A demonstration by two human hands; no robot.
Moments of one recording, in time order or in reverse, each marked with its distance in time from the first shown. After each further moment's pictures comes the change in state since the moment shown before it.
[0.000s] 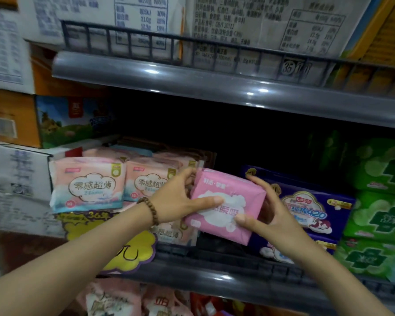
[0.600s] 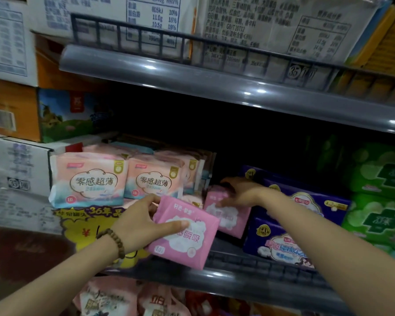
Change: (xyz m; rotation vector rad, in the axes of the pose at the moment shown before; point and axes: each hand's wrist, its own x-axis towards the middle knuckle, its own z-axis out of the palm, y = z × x) left_hand -0.052 -0.046 -0.024 0.160 0.180 -0.233; right_hand 0.116 0.024 0.004 -1.150 -0.341 0.259
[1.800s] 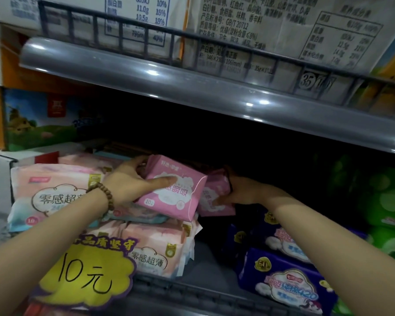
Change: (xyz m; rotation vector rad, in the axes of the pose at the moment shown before) left_hand 0.096 0.036 -0.036 0.021 0.185 0.025; right_hand 0.043 0.021 -0.037 0.294 0.030 -0.153
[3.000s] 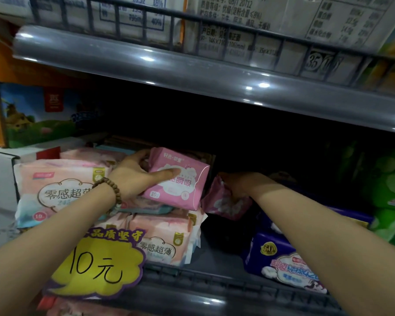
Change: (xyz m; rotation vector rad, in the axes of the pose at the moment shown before) left_hand 0.006 -0.010 0.006 0.027 0.037 0.037; right_hand 0.029 0.008 0.026 -0.710 -0.120 0.133
